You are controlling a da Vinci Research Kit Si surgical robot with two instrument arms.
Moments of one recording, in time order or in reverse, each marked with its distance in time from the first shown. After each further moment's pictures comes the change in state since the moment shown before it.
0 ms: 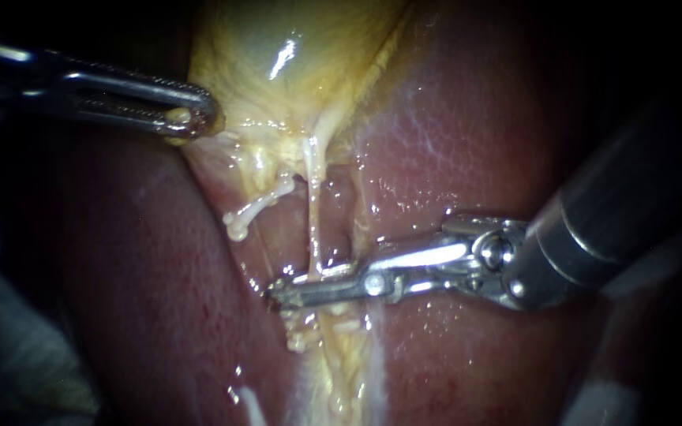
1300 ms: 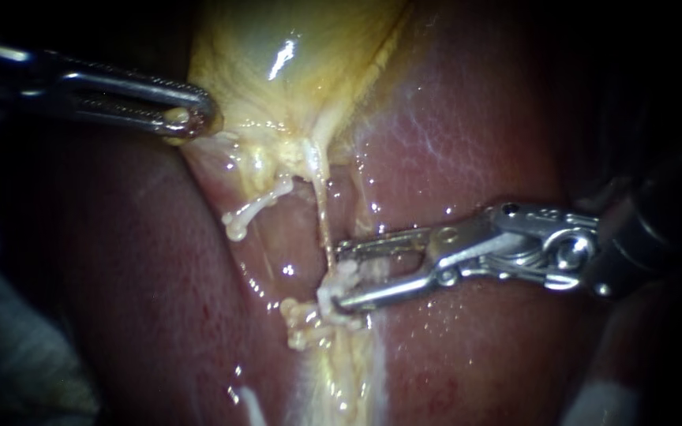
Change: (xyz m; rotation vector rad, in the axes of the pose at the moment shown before) right arm 0.001 -0.001 -0.007 -0.106 -0.068 -0.590; left arm 0.000 0.000 0.000 -0.001 -0.001 0.001
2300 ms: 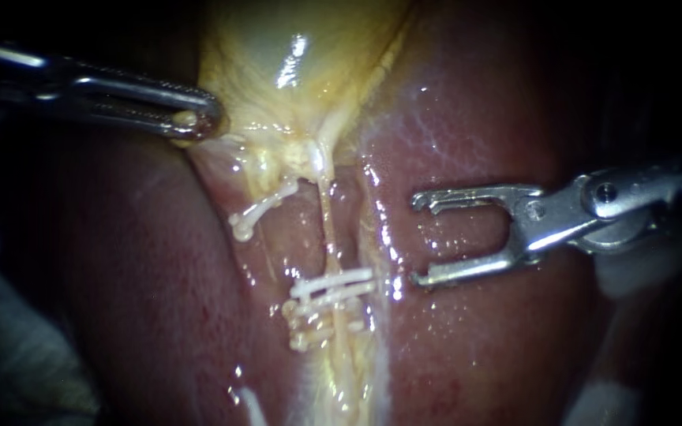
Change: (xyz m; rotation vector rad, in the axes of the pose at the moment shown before) right arm 0.003 -0.003 -0.007 -0.098 -0.086 -0.388; left arm -0.001 -0.003 0.005 0.001 0.002 0.013
